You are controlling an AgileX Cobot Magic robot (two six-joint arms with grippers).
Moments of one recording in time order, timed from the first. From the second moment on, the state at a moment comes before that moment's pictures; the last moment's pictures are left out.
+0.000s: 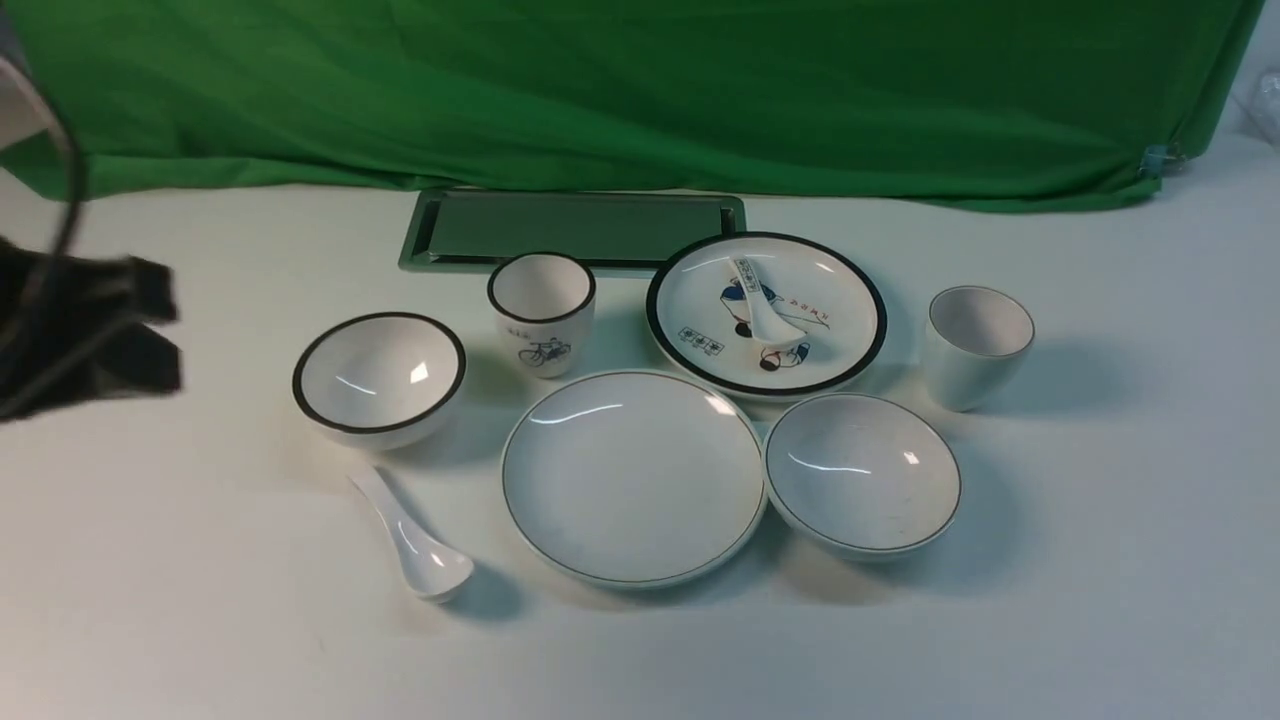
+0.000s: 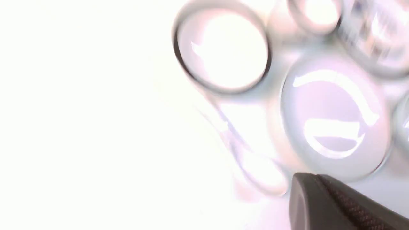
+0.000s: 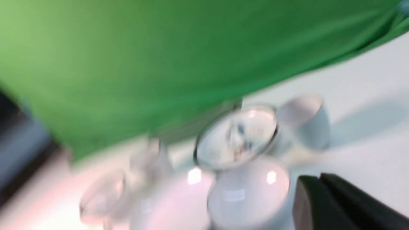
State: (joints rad) right arm 0.23 0.22 -0.35 0.25 0.31 0.24; left arm 0.03 1.20 -0.96 -0.40 0.89 0.14
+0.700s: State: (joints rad) right arm 0.27 1.63 -1.23 0.09 0.83 0.06; left arm -0.23 1.42 -1.06 -0.21 0.90 0.05
